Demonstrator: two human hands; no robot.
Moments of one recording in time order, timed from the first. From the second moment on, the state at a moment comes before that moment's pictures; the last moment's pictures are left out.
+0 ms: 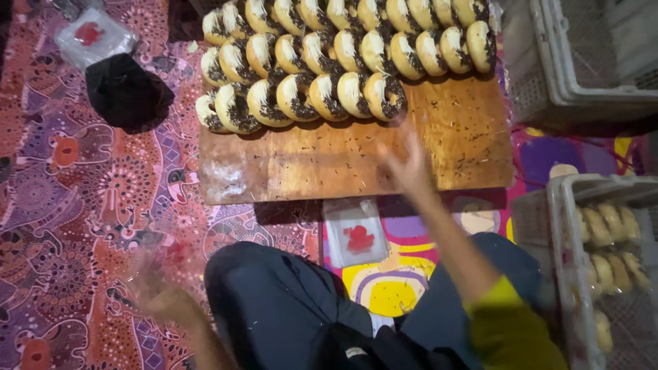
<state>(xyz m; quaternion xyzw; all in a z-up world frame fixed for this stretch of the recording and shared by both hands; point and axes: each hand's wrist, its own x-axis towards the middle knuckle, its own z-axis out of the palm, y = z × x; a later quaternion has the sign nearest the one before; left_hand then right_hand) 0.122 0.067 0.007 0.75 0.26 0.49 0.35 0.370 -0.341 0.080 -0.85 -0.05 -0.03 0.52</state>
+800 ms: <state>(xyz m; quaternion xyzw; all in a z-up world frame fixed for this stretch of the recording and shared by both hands) 0.226 -0.156 0.013 0.08 0.19 0.01 0.98 0.367 -0.399 0.068 -0.95 0.09 -0.15 0.24</state>
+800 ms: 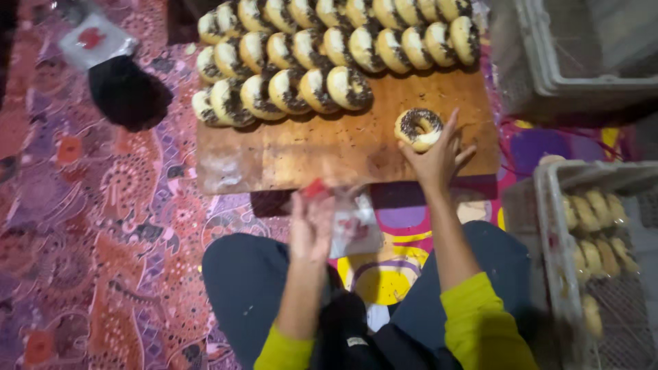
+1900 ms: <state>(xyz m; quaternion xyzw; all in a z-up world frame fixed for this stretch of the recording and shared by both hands) 0.150 -0.203 0.095 0.55 -0.02 0.00 0.83 0.187 -0.397 0.184 -0.91 -0.26 -0.10 0.32</state>
